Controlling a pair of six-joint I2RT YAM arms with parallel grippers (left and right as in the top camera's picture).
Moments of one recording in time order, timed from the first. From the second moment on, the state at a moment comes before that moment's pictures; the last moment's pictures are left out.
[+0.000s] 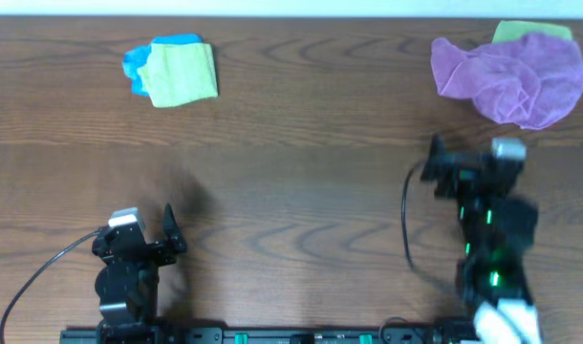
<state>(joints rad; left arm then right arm) 0.08 0.01 0.13 -0.44 -0.06 -0.12 -0.03 0.83 0.40 0.26 -0.01 0.18</state>
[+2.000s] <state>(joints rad) 0.08 0.01 0.13 -0.44 -0.07 -0.11 -0.25 2.24 2.14 -0.84 -0.10 0.20</state>
